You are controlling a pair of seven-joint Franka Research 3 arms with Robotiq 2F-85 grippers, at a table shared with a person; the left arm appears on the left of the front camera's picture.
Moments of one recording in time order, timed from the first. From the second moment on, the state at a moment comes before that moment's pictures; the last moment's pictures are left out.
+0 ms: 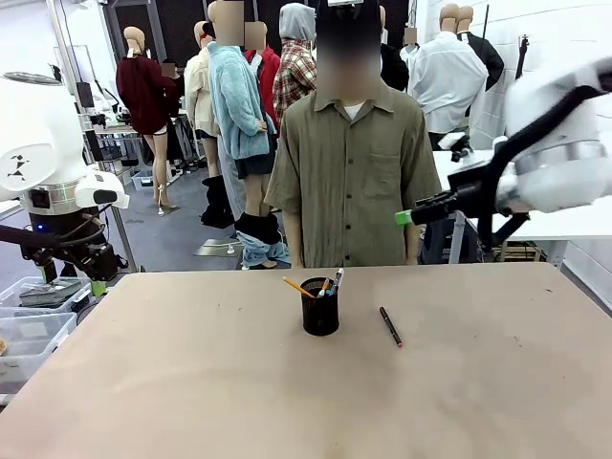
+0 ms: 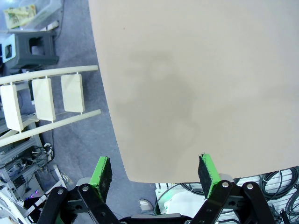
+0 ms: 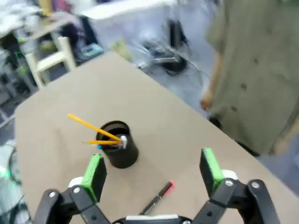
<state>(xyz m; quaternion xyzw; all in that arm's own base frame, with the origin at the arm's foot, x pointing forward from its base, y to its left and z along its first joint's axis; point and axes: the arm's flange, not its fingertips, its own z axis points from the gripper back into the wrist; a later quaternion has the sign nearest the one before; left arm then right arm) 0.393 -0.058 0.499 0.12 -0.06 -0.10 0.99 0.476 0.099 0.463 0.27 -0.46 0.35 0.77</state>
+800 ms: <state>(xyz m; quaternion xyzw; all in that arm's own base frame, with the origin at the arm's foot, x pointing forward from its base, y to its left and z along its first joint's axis) 0.393 -0.058 0.499 0.12 -0.06 -0.10 0.99 0.508 0.164 0.424 0.10 -0.10 0.21 0.97</state>
